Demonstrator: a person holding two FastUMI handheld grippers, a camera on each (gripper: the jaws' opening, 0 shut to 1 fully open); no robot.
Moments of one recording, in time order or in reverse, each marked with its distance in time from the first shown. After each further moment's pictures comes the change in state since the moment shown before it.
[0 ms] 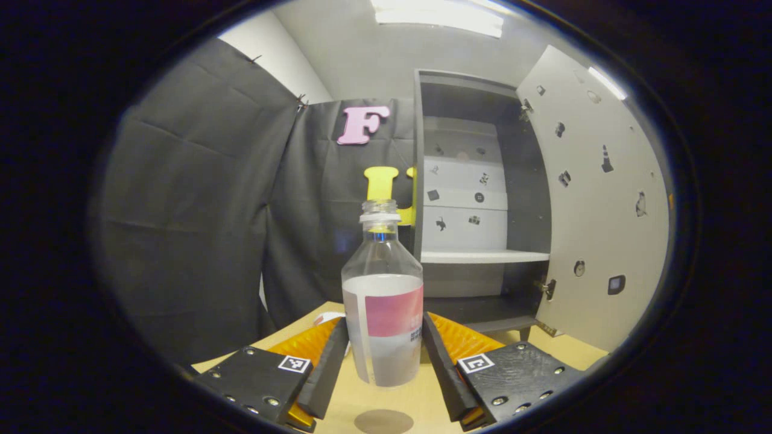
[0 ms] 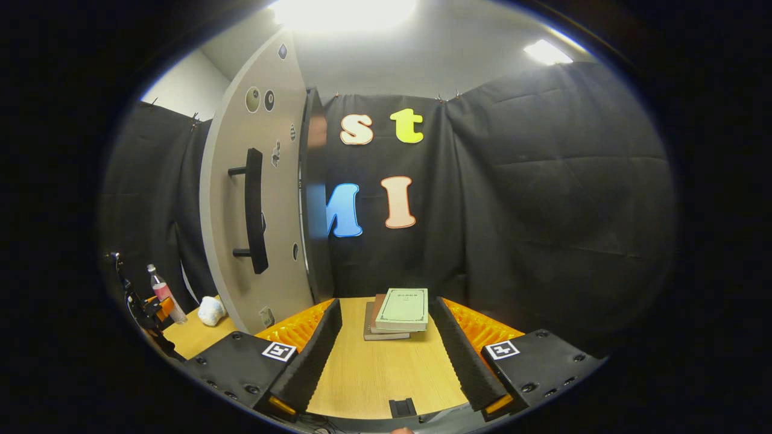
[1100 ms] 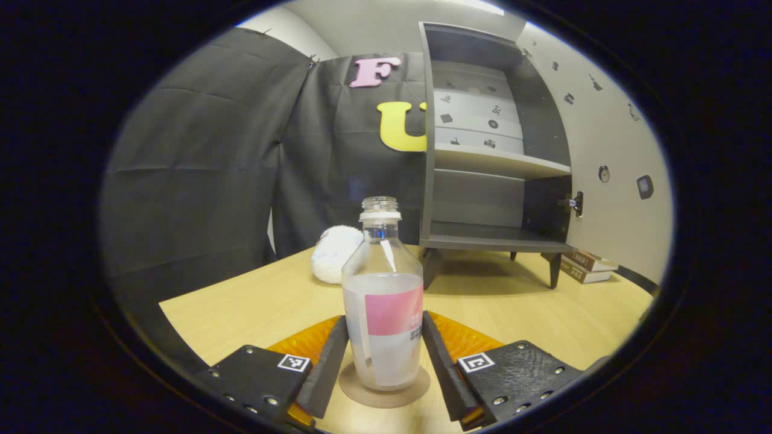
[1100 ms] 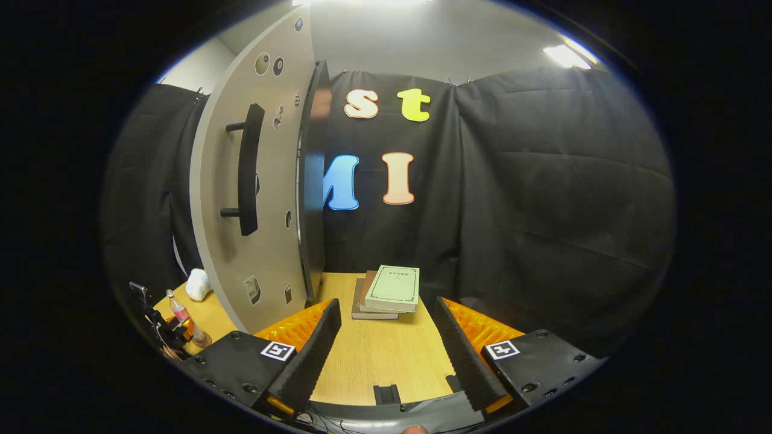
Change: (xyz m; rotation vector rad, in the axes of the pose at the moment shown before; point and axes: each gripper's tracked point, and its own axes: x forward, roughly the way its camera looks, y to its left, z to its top) left arm 0.002 -0.003 -0.192 0.016 0.214 0.086; right arm 0.006 -0.003 -0.029 -0.082 0.123 -0.019
